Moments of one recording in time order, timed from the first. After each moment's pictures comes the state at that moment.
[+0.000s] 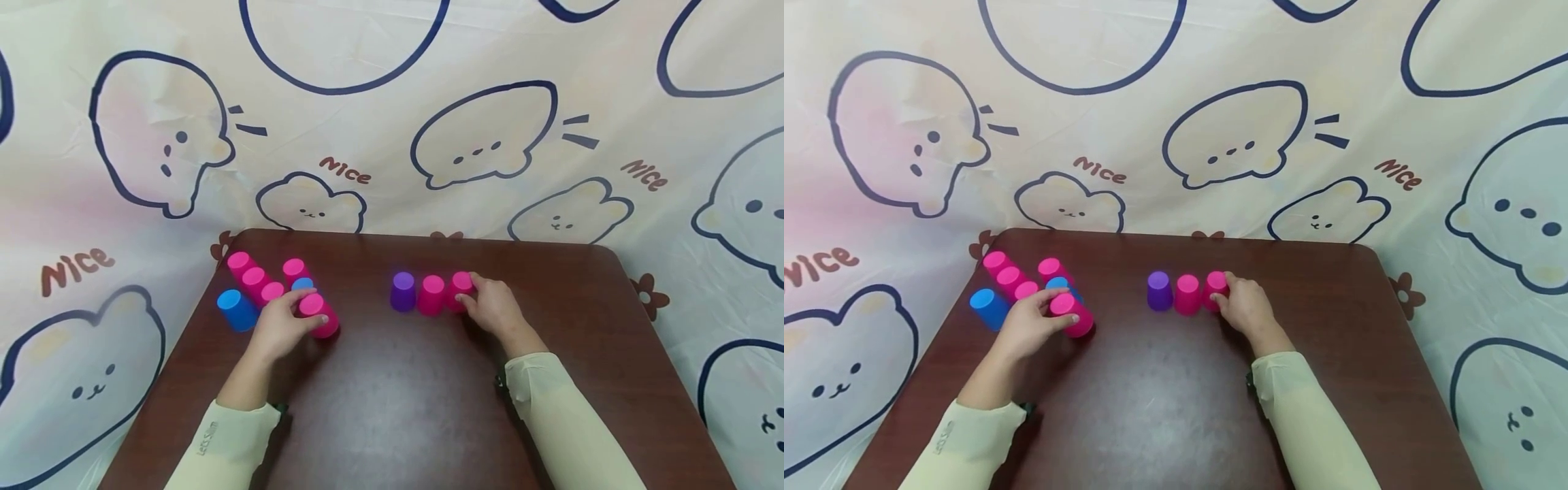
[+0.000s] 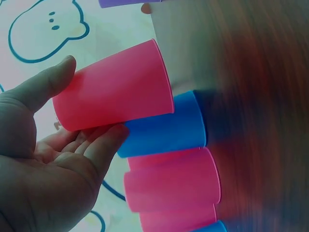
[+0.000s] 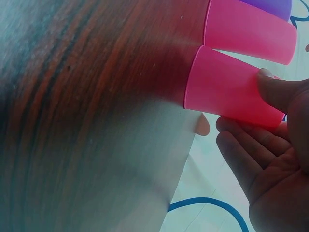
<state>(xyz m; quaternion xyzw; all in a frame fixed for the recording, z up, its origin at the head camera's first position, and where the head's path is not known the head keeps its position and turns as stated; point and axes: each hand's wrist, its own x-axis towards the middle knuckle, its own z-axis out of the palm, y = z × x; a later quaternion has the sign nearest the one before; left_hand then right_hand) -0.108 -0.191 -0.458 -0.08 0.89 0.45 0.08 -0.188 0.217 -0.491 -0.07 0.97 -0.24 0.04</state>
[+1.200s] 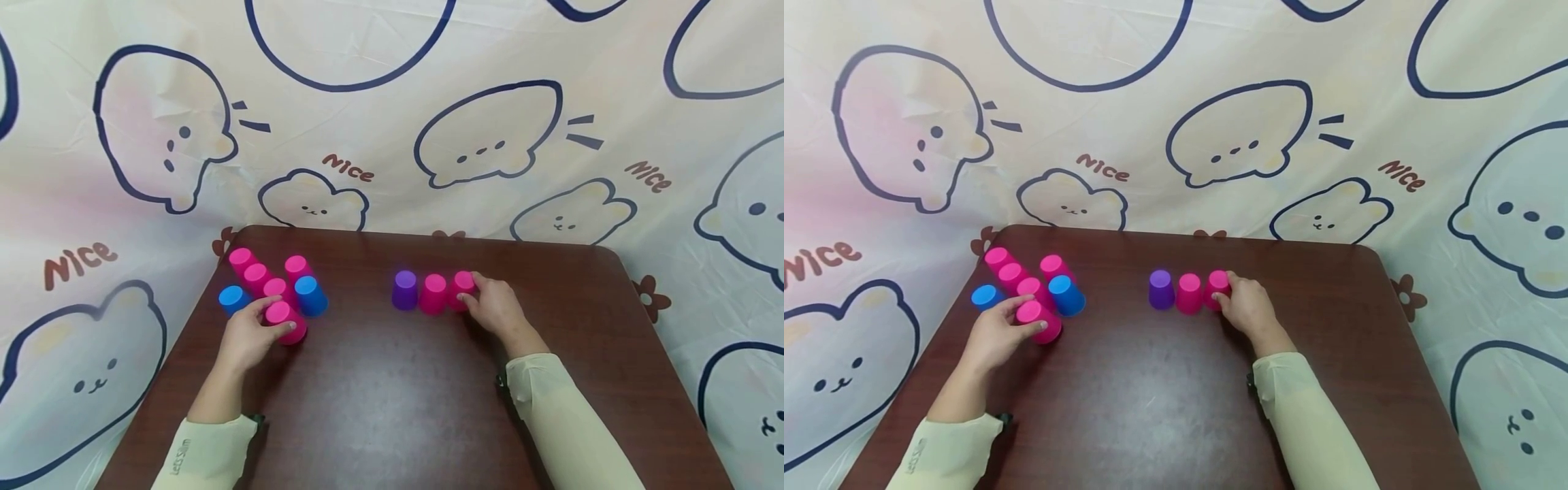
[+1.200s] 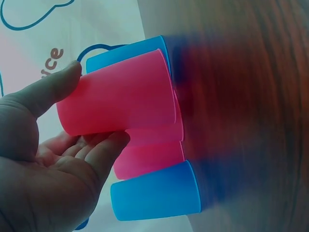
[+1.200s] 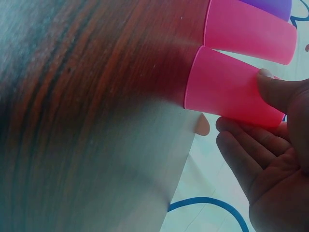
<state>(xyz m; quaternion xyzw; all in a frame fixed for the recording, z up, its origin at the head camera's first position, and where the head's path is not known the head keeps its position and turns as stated) -0.089 -0.237 -0.473 -0.13 0.88 0.45 0.06 -0.187 0.218 -0.492 -0.06 0.97 -0.24 0.04</state>
